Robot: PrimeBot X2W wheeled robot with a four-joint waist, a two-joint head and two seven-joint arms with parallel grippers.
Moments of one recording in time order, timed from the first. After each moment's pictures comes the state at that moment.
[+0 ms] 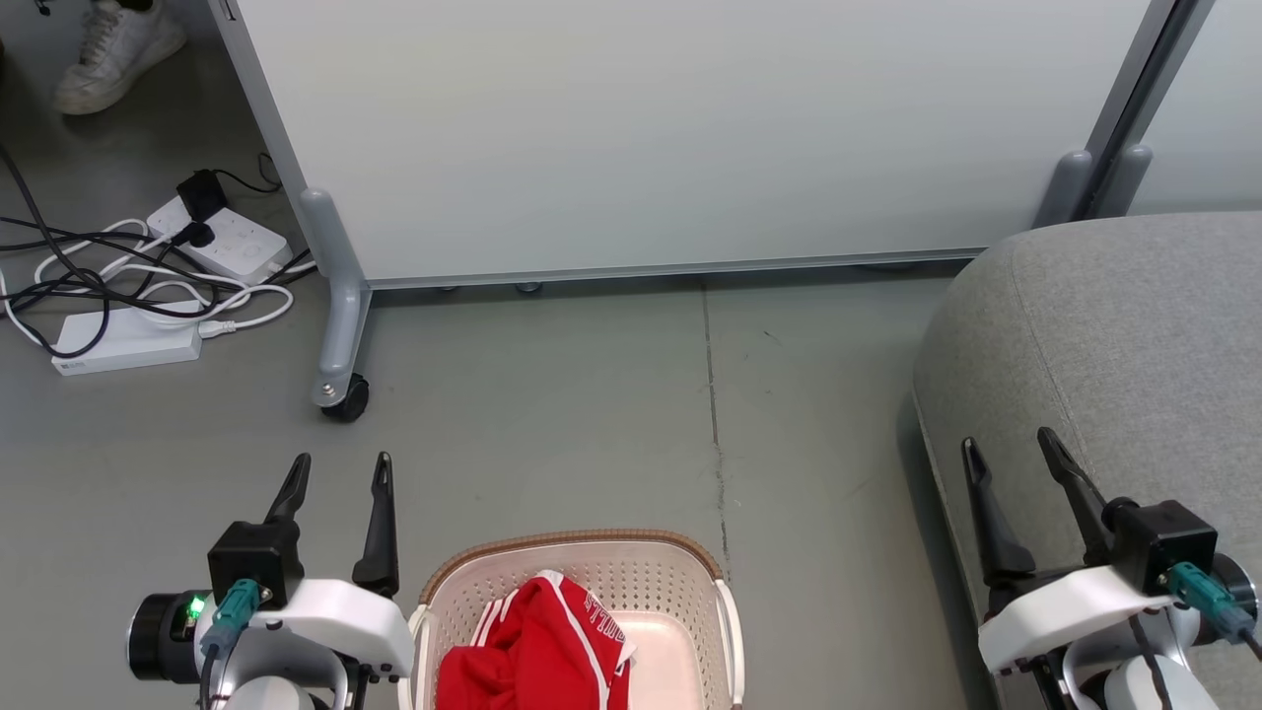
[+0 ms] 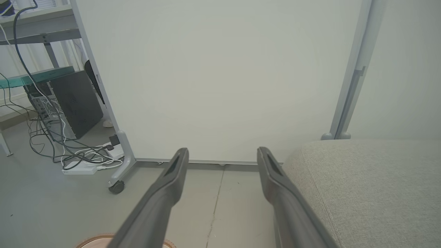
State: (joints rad) left arm -0.12 0.10 -0.11 0.29 -0.19 0.09 -0.15; right arm -0.14 -0.12 0.11 0.28 0.22 0.13 -0.21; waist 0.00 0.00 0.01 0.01
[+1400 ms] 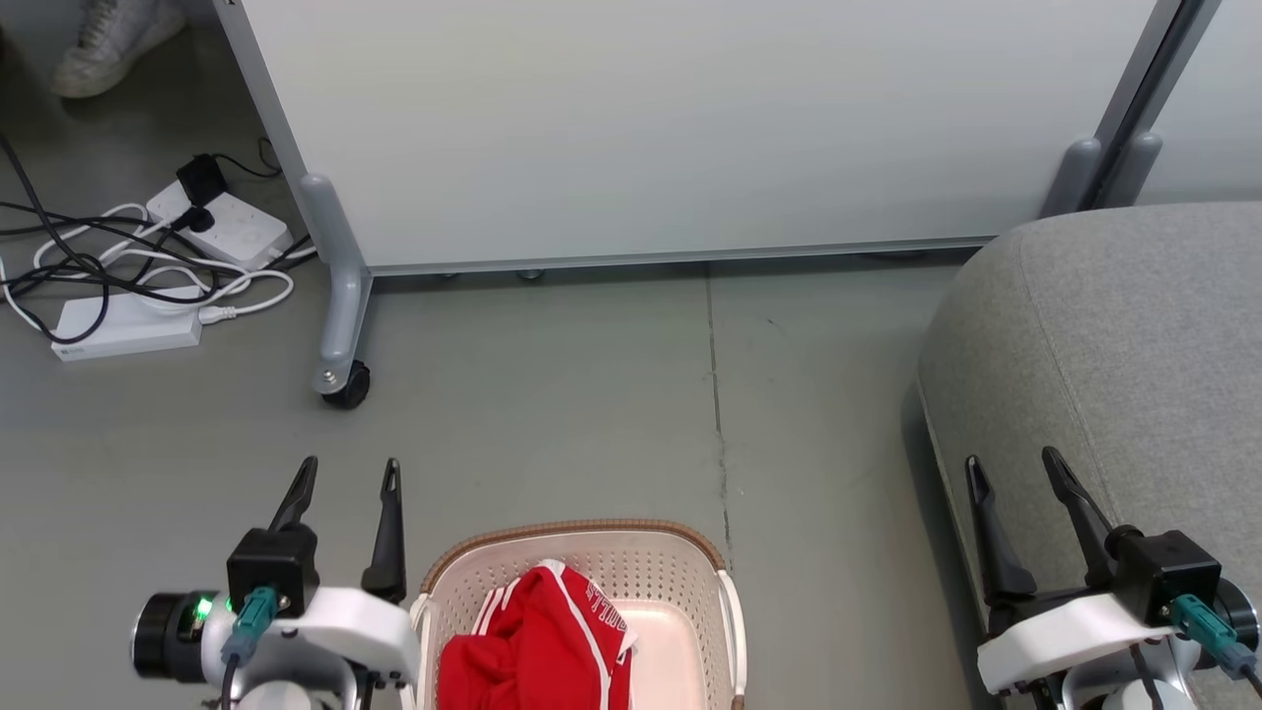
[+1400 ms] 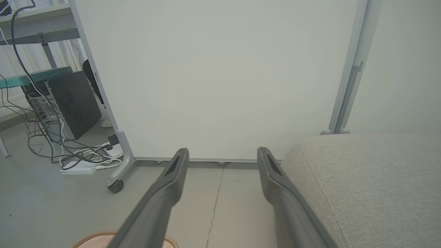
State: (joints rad) left arm -0.10 0.11 -0.13 0.28 -0.14 0.11 -0.16; right arm -0.09 -0.09 0.08 0.27 0.18 0.13 -0.26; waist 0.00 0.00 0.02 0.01
